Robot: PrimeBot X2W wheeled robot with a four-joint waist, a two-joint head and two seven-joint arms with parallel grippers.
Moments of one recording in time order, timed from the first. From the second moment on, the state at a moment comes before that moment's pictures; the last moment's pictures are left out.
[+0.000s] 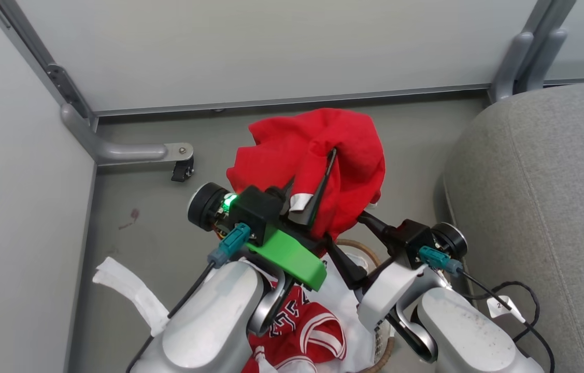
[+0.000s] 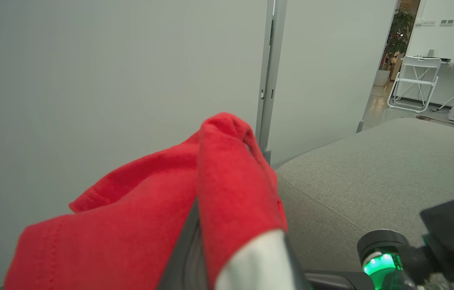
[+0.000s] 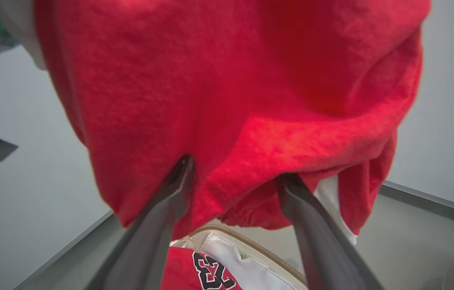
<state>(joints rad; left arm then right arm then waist) -0.54 0.05 -0.72 0.31 -0.42 -0.04 -0.26 -0.44 -0.09 0.59 0.46 0.32 0.13 -0.26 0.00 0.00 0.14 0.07</state>
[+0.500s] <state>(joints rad) -0.55 0.05 -0.78 0.31 -0.46 -0.02 -0.26 -0.48 -0.08 0.58 0.50 0.30 0.13 -0.26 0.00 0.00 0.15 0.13</state>
